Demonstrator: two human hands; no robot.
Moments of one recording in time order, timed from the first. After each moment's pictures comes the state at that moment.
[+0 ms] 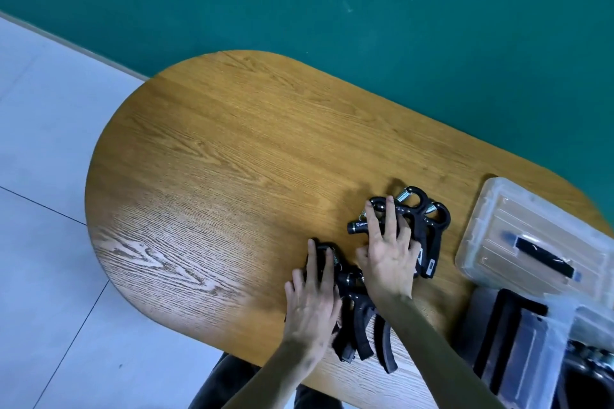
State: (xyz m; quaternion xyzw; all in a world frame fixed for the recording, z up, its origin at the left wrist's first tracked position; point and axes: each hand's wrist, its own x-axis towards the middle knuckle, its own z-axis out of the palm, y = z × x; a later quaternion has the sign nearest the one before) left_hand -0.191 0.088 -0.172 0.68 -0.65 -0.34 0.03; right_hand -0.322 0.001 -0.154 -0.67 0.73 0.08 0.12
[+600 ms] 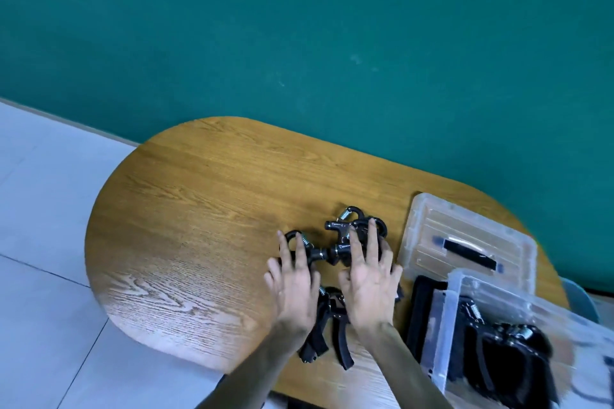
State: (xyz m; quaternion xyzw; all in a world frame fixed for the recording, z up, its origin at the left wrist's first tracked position) left_hand -0.242 0.050 -0.085 0.74 -0.61 -0.28 0.06; right_hand -0.368 0.046 -0.059 -0.66 0.75 0.01 0.10
